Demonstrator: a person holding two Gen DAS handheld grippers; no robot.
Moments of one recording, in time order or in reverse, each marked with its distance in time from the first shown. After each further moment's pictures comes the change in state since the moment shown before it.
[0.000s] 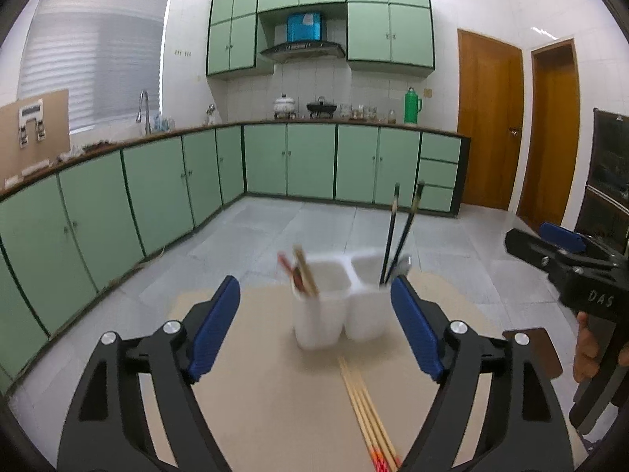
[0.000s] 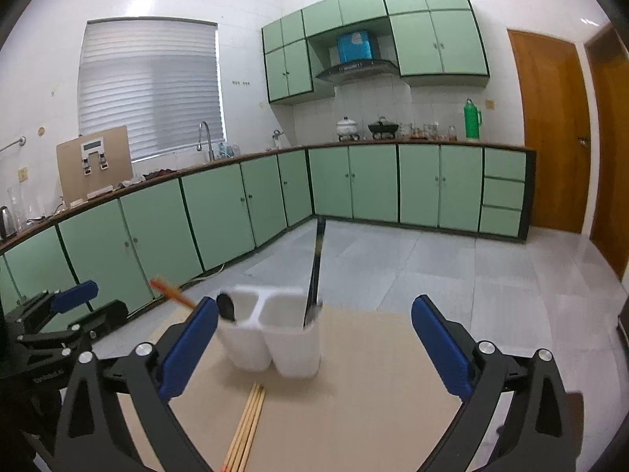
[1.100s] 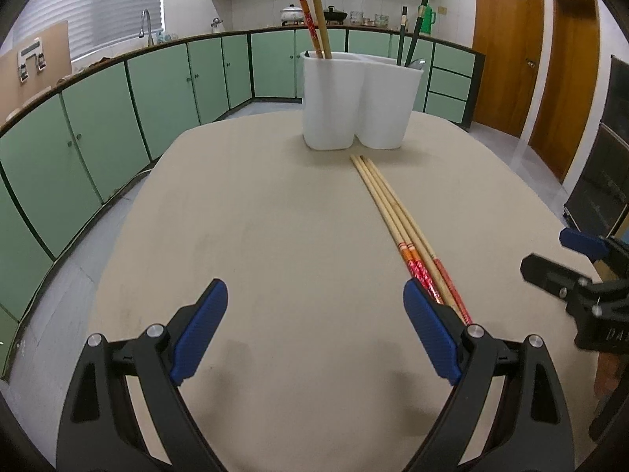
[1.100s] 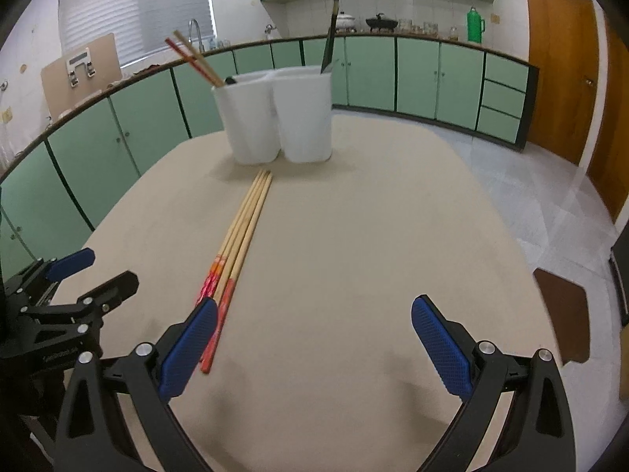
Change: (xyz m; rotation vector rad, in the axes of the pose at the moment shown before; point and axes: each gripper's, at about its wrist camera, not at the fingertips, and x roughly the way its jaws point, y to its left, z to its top) left arm 0.001 0.009 -0.159 -0.008 0.322 0.038; right arm -0.012 0.029 -0.181 0.000 0.391 -0.034
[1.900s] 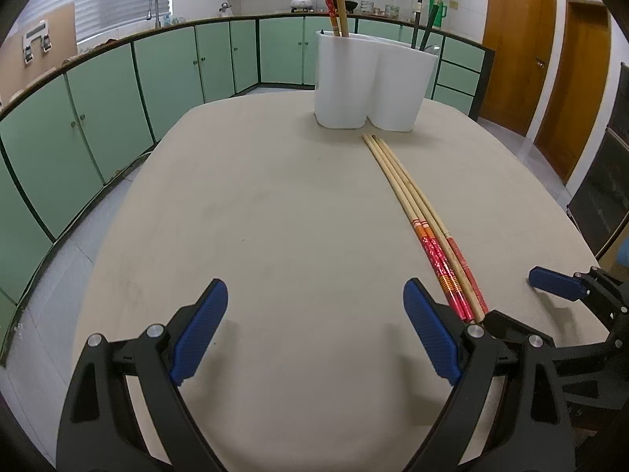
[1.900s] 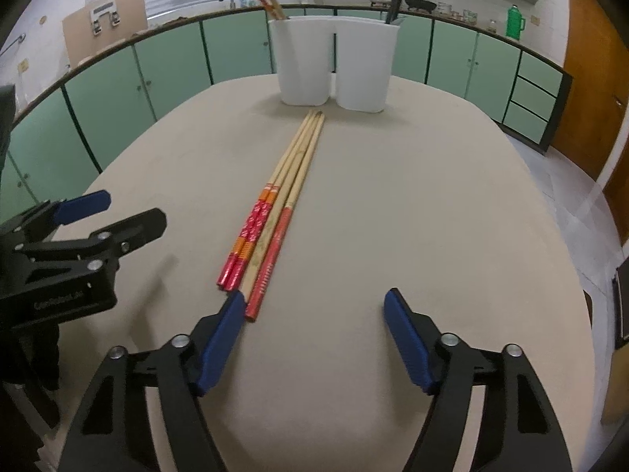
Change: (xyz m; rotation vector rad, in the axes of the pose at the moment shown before) left arm 0.007 0.003 -0.012 -0.040 0.045 0.003; right arm 0.015 0.042 -0.027 -0.128 0.118 0.023
